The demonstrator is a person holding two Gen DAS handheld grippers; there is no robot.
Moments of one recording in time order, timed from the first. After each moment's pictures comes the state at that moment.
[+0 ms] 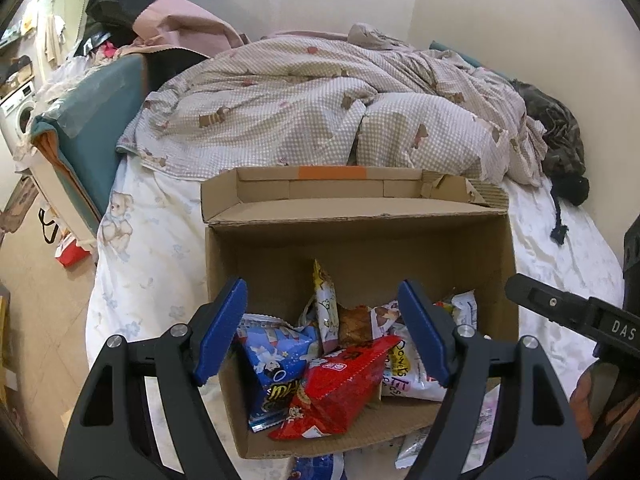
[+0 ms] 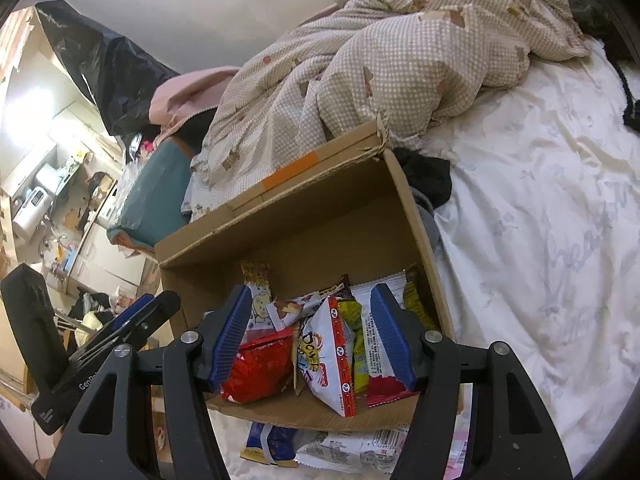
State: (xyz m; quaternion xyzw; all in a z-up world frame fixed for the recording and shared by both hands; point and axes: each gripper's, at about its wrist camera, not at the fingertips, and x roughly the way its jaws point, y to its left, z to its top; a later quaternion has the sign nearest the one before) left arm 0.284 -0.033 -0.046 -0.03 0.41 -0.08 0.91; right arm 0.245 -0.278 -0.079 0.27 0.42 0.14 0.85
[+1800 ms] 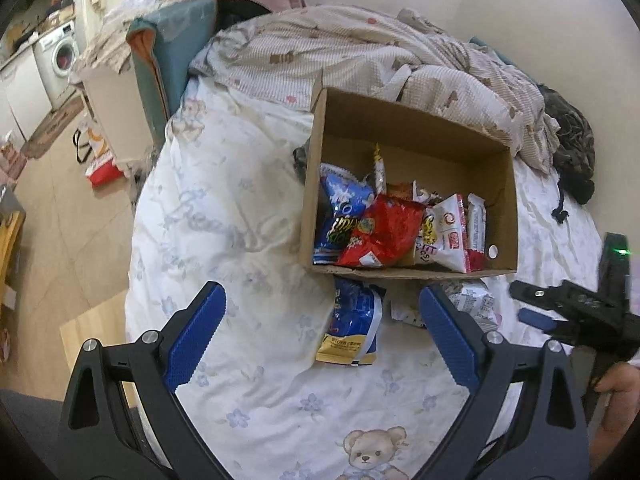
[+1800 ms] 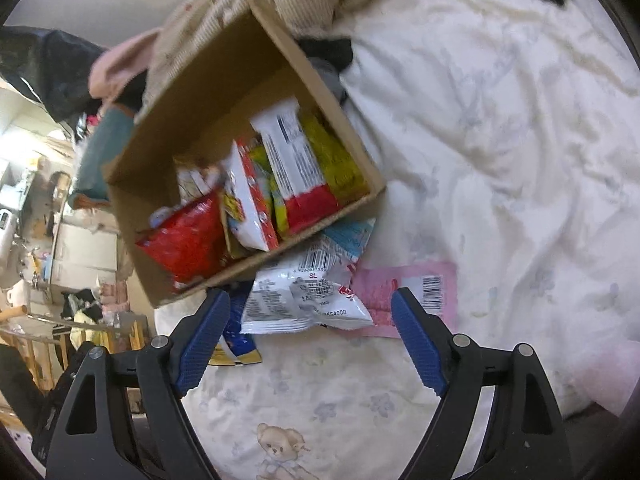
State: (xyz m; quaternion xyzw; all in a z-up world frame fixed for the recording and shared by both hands) left arm 0.150 0.030 -0.061 -0.09 0.47 -0.02 0.88; right arm 0.156 -0.287 -0.141 0.30 0.56 0.08 0.77
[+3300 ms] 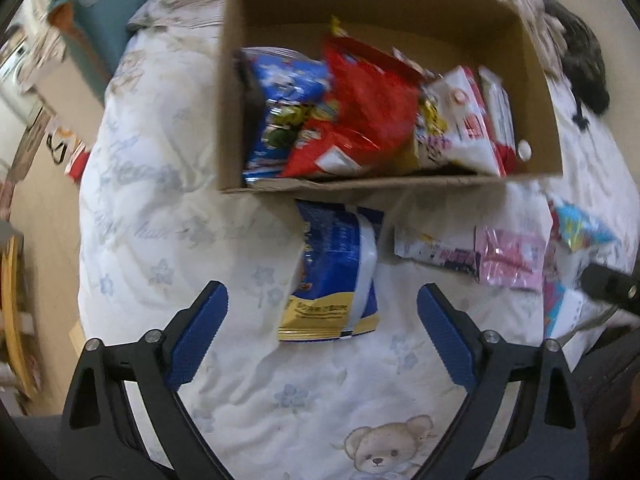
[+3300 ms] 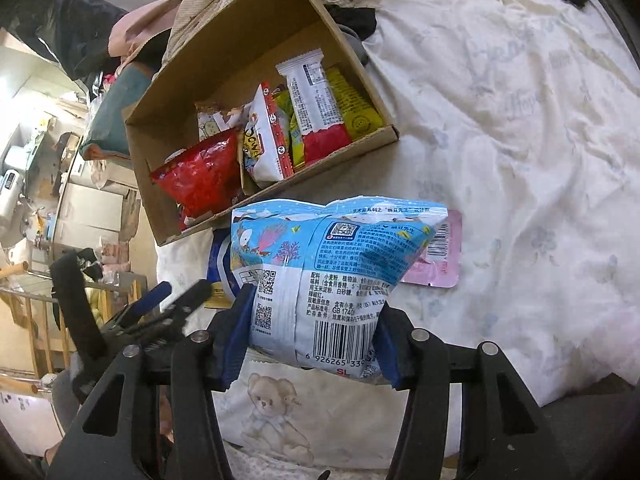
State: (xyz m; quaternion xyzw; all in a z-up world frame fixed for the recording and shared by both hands) left arm 0.173 -0.030 -0.154 0.01 0.57 -0.06 0.82; right arm 0.119 -0.276 -0.134 0.27 0.57 0.12 0.76
